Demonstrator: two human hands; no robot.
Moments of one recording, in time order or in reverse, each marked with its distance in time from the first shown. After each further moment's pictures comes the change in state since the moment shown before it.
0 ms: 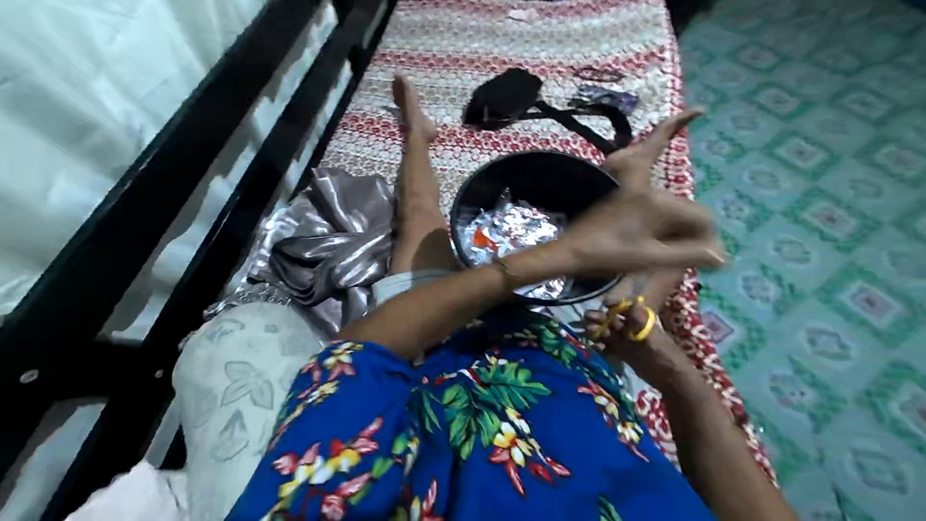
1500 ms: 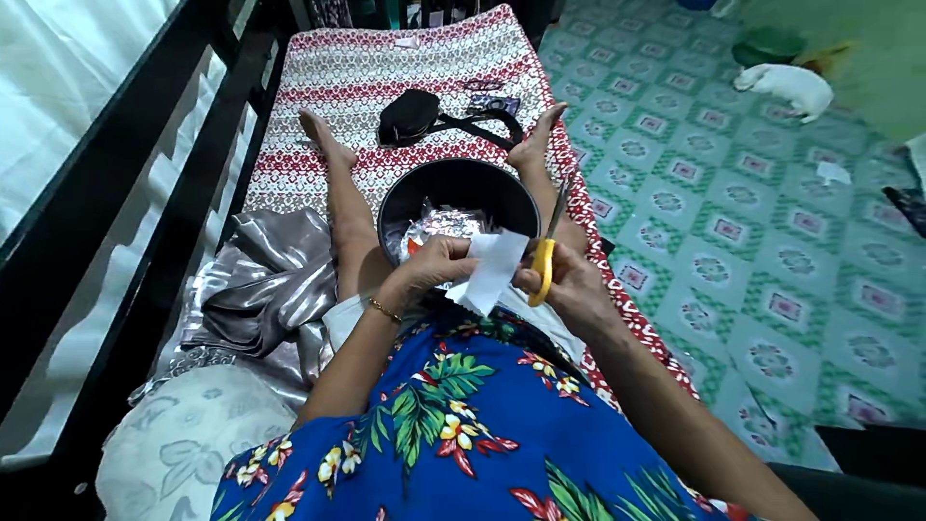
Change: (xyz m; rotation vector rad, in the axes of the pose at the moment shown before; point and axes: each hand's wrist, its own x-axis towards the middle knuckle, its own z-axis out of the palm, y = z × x) left_hand -0.048 0.079 -0.063 -0.396 -0.076 -0.822; right_hand -0.032 -0.065 0.069 -0.178 0.210 -0.476
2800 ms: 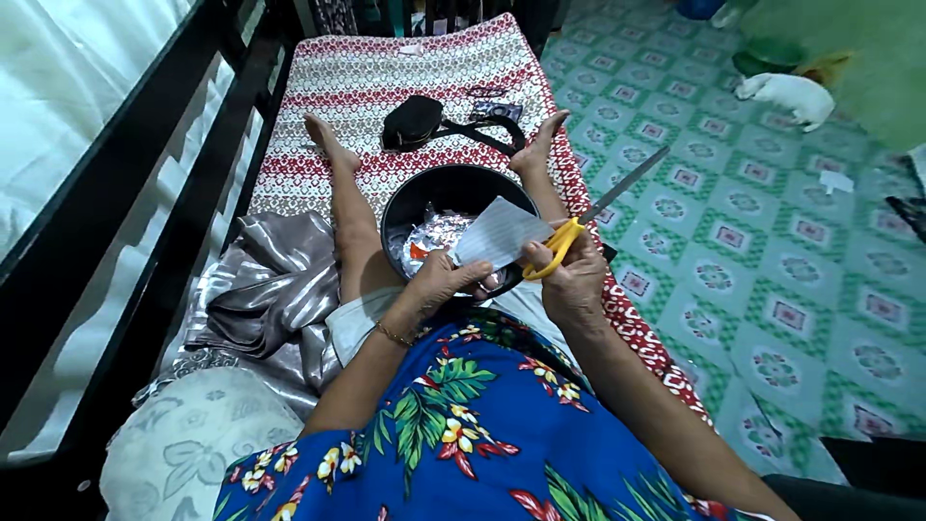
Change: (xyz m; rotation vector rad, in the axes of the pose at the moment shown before) left_hand -0.018 0.006 0.026 -0.284 0.203 -0.075; right_hand 0.024 0.004 0.027 0.284 0.309 -0.272
